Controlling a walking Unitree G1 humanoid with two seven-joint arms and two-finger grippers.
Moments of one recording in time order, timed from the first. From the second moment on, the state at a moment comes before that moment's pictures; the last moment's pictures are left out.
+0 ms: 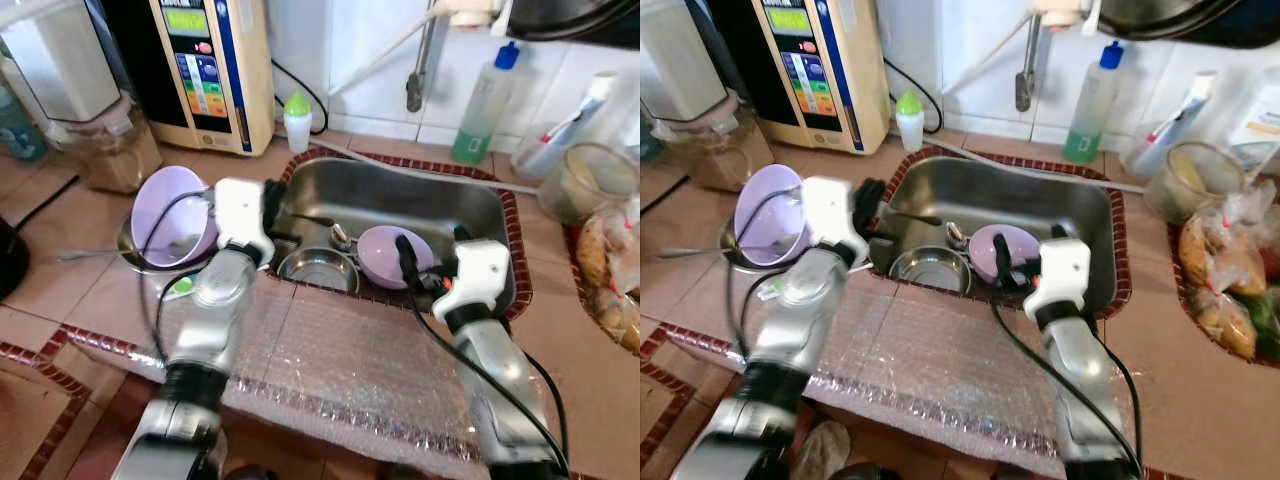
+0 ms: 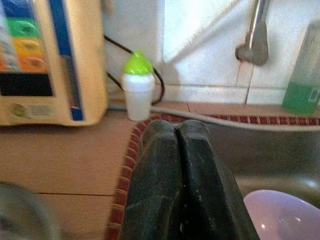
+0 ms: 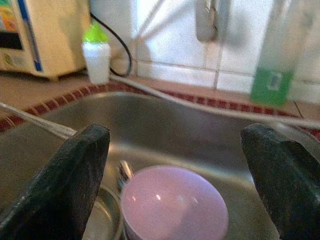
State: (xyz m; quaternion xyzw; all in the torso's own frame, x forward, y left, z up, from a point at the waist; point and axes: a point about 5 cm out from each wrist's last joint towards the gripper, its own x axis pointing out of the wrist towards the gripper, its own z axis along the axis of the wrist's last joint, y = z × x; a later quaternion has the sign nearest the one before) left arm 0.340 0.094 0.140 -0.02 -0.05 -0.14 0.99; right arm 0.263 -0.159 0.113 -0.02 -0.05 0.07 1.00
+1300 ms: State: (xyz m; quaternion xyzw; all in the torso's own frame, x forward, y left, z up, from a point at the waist) left arm 0.307 0.098 0.153 0.04 -0.12 -0.15 0.98; right arm 0.266 -0.154 0.120 -0.02 -0.05 0.06 1.00
